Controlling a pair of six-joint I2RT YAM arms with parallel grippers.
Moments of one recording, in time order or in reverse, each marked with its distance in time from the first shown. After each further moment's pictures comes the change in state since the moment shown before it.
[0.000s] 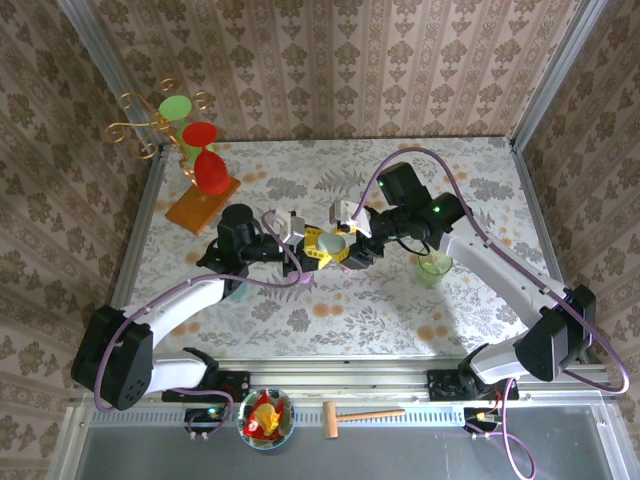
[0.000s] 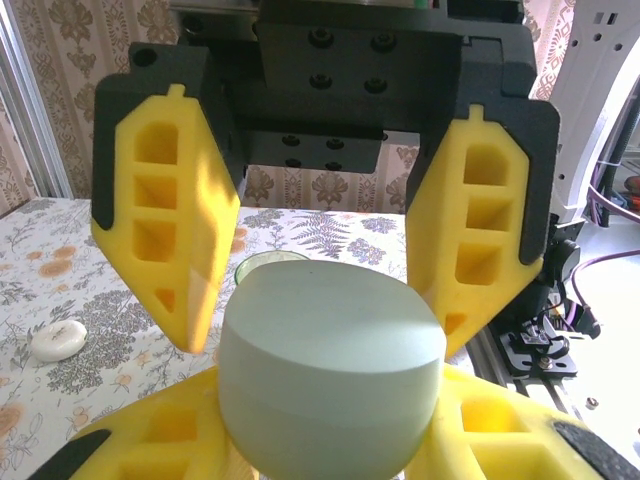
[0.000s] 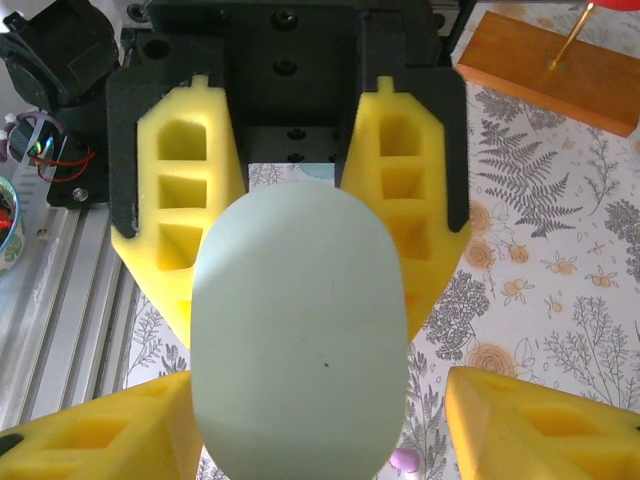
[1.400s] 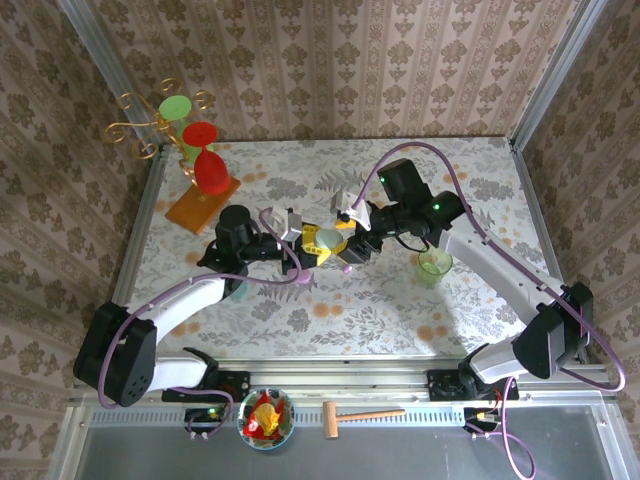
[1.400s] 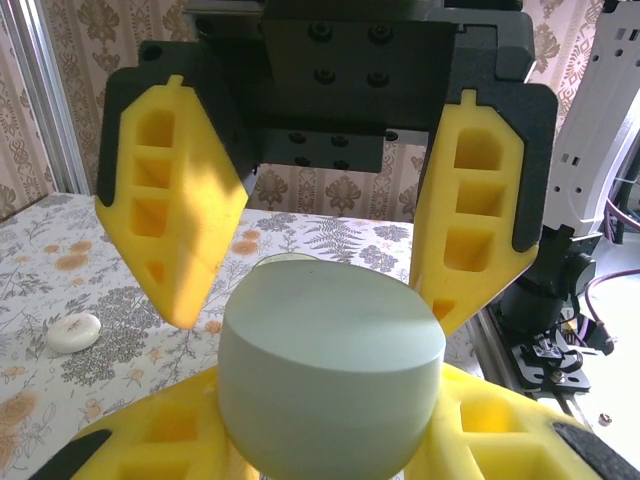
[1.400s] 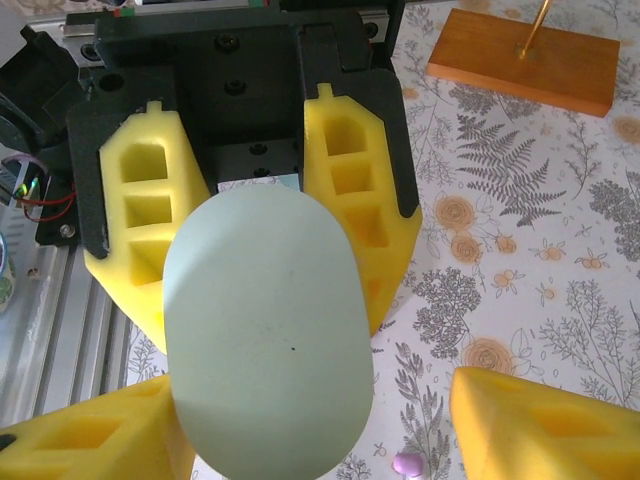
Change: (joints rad) left arm 0.020 0.020 -0.019 0.080 -0.008 -0.064; right arm -0.023 0.016 0.000 0.051 -0.002 0.108
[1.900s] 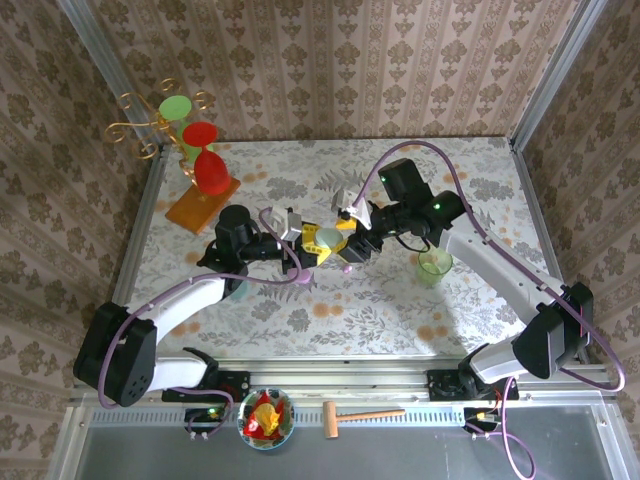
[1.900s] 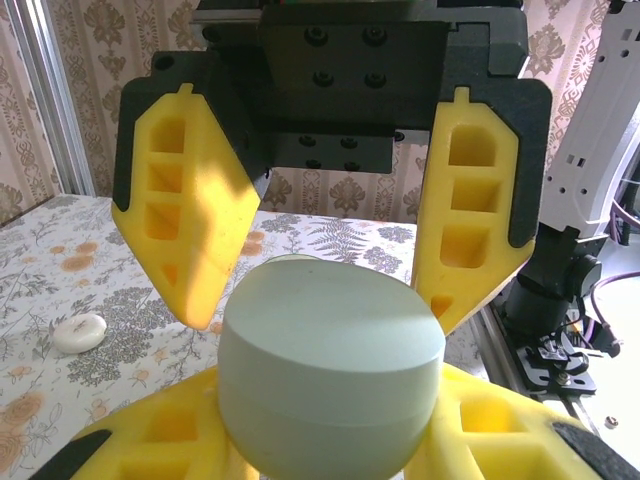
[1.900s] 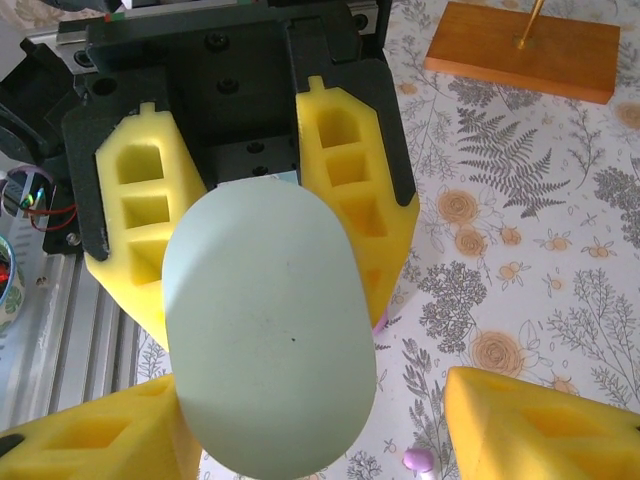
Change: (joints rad) left arm 0.001 0.000 0.000 0.005 -0.009 0.000; right arm -0.010 -0.001 0.000 -0.003 -0.003 0.038
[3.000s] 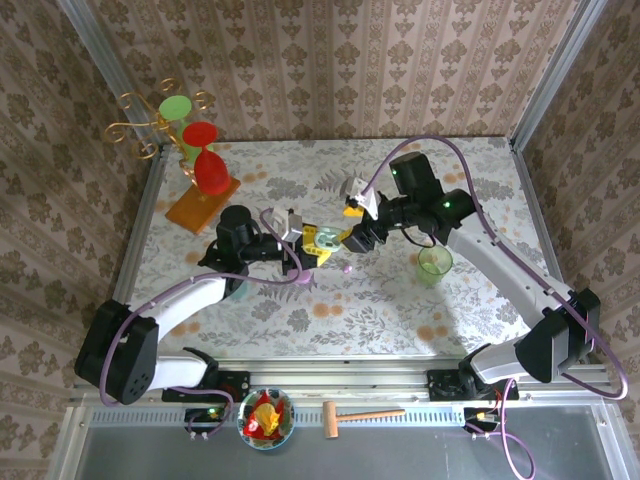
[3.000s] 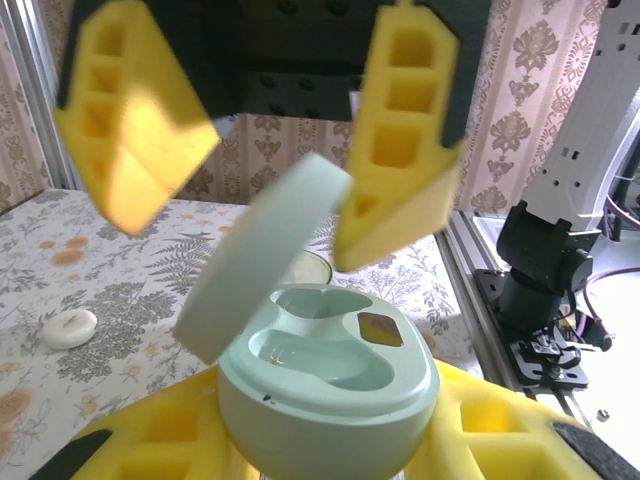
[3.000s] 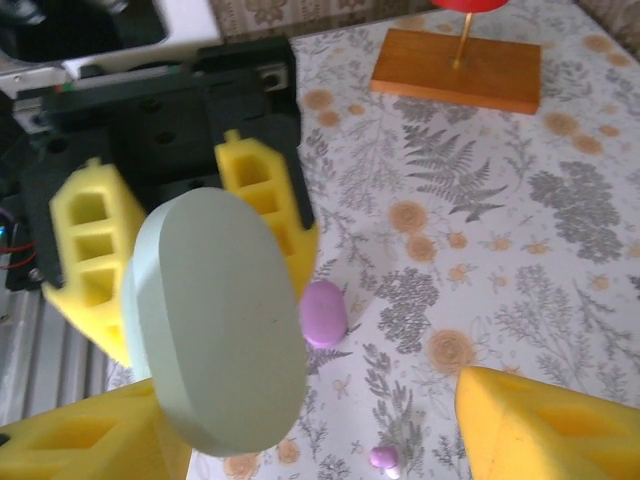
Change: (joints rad) left arm 0.004 0.013 -0.006 0.001 0.020 0.004; right arm -0.048 -0.028 0.000 0.062 0.026 0.061
